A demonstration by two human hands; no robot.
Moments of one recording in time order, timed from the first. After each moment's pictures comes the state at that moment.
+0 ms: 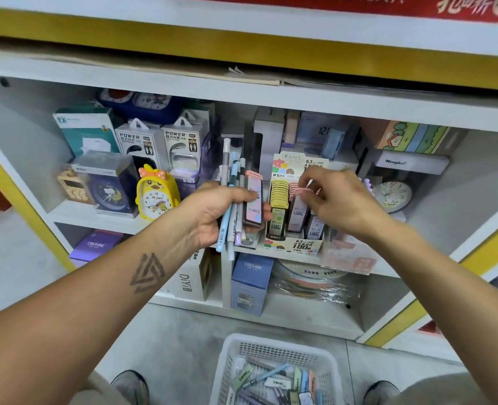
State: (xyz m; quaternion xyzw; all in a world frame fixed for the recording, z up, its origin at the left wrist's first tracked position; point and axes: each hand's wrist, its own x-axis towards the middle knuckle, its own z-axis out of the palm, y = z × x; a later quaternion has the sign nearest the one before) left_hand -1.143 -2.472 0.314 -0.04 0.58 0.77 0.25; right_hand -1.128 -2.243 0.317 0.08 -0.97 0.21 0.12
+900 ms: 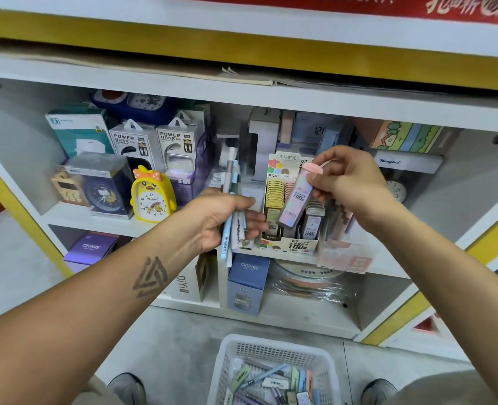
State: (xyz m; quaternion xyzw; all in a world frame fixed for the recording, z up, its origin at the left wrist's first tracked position) left_hand -1.145 -2.461 0.304 -0.05 0.61 0.74 0.28; right_hand -1.128 -2.239 0.334 -0.05 -0.83 0.55 0.13
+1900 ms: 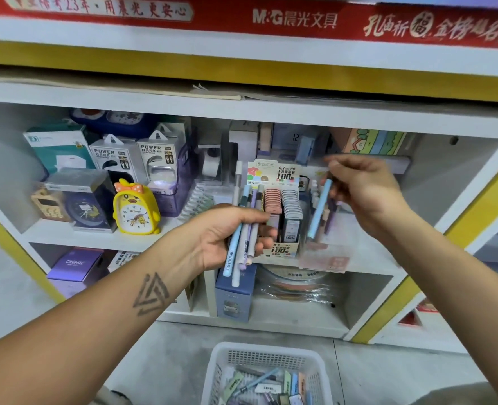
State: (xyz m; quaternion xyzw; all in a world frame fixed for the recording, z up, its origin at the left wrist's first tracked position) left_hand -1.125 -2.432 0.314 0.00 0.57 0.72 0.40; right_hand -1.106 -2.197 0.341 -0.10 -0.72 0.67 0.18
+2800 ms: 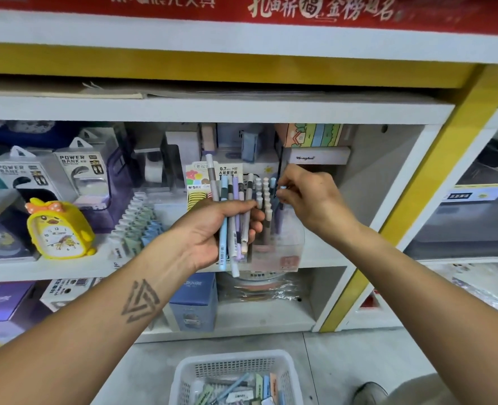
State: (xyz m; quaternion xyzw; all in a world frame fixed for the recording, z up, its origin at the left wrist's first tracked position) left_hand -1.131 -2.349 0.313 0.02 0.54 0.77 0.35; right_hand -1.109 -2.145 0.302 0.03 -0.94 0.26 0.23
